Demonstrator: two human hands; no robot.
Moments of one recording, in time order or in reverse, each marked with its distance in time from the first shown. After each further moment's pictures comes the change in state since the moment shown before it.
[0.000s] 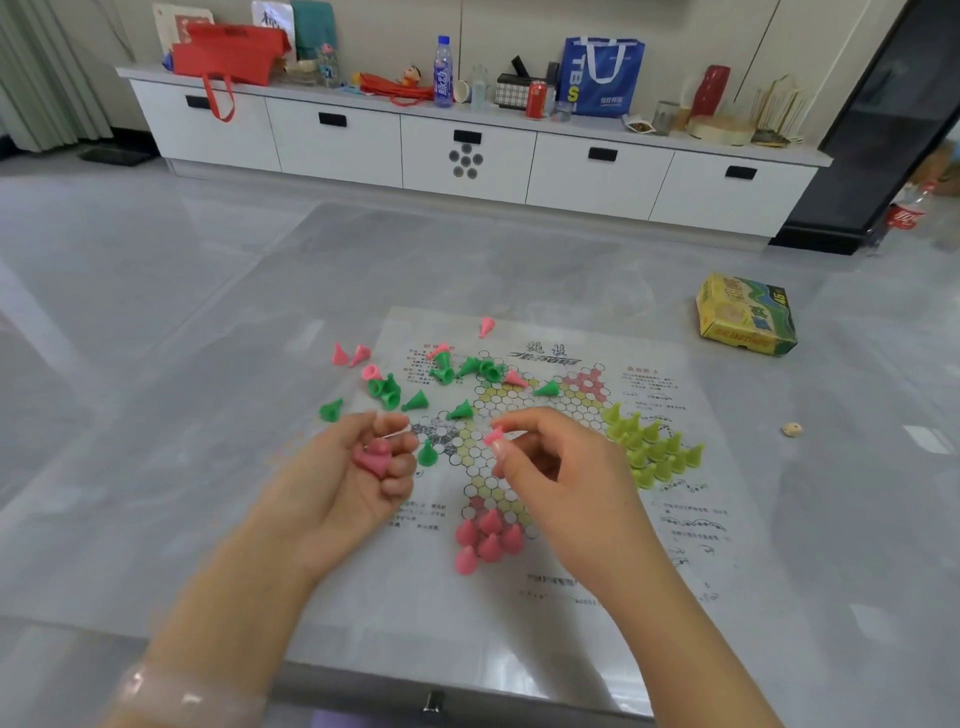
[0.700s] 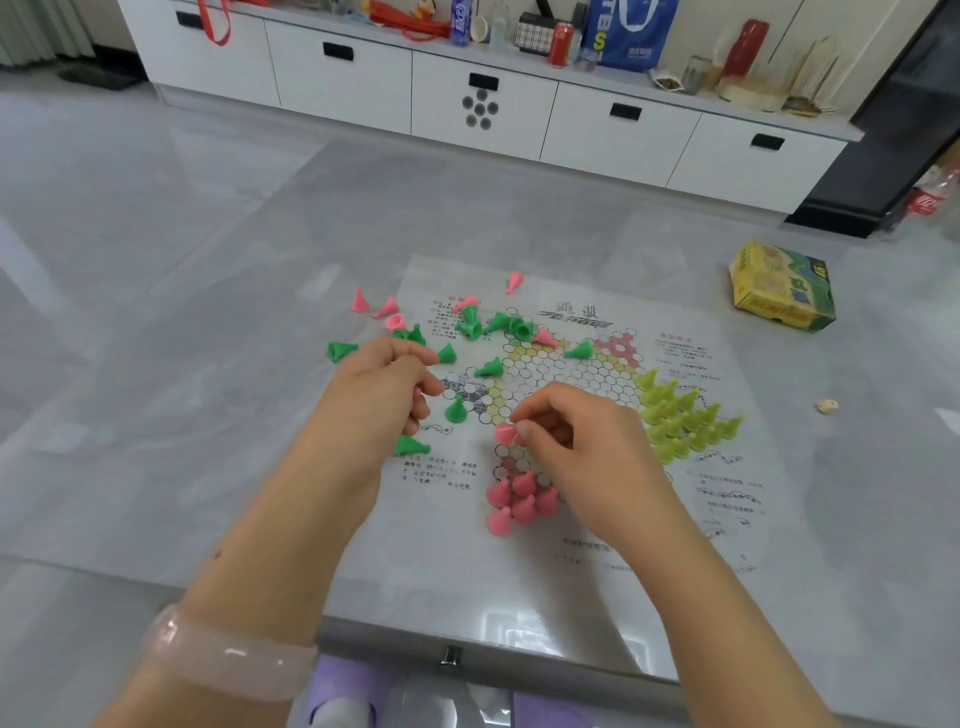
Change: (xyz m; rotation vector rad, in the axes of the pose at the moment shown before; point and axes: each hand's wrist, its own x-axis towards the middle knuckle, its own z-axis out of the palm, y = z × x) left_hand 0.002 0.001 0.004 0.614 0.277 0.321; right_hand 0.011 0.013 0.017 -0.212 -0.044 0.113
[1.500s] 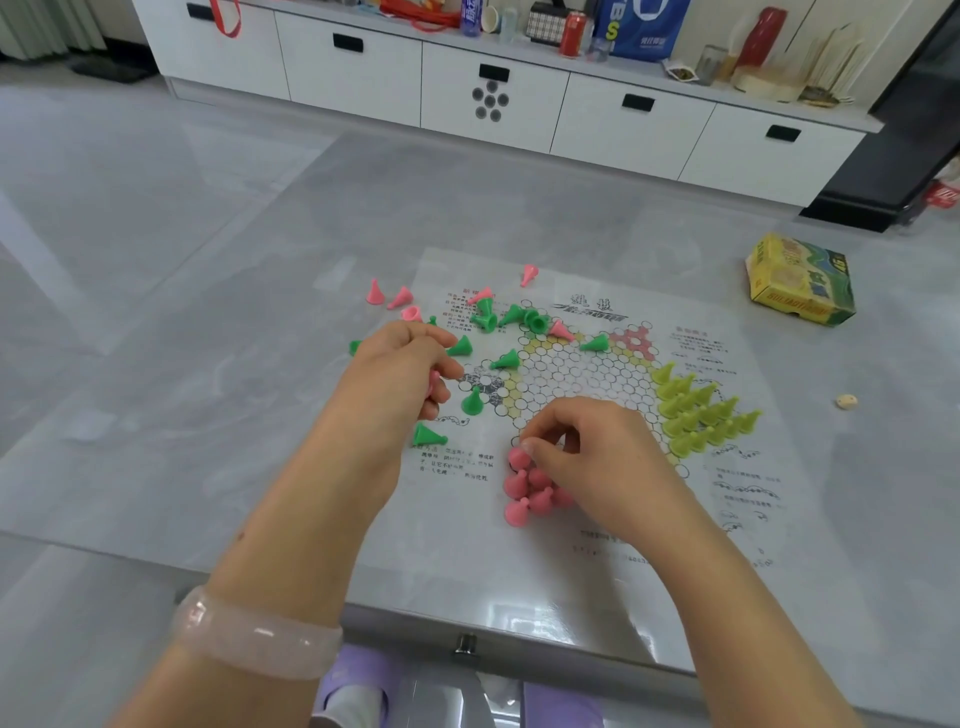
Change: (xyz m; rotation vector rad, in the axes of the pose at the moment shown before) left_hand -0.006 0.010 0.000 -0.048 -0.006 -0.010; right_hand 0.000 0.004 0.004 -0.110 -0.107 0.098
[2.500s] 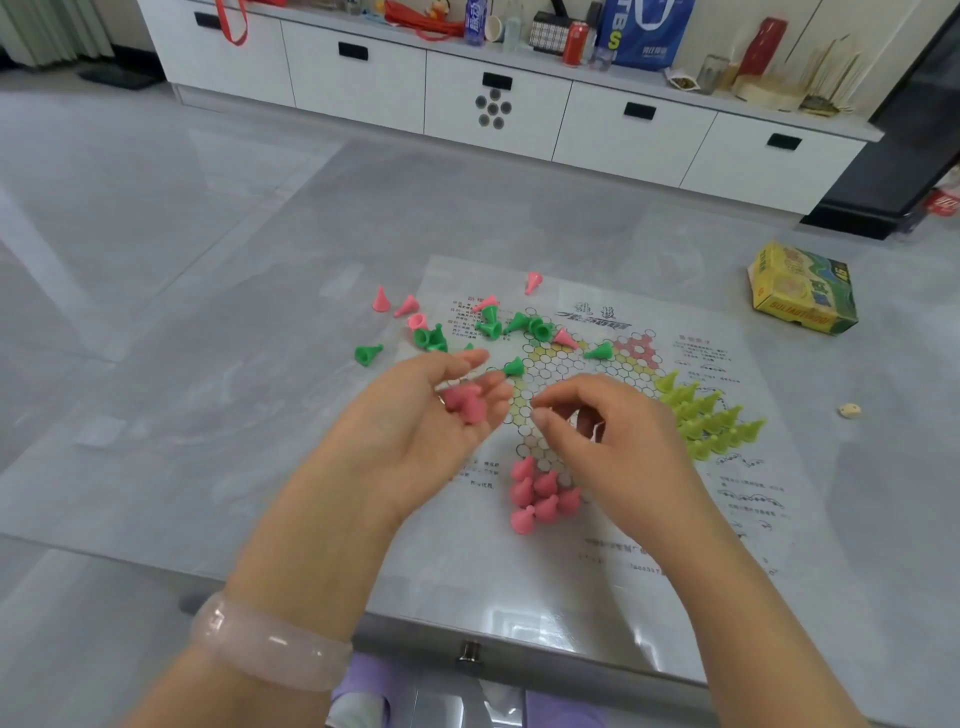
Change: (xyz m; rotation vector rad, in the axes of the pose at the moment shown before) left_hand -0.004 0.001 0.004 -0.629 -0.235 -0.335; right_hand -0.004 -0.012 -0.004 0.084 0.168 -0.226
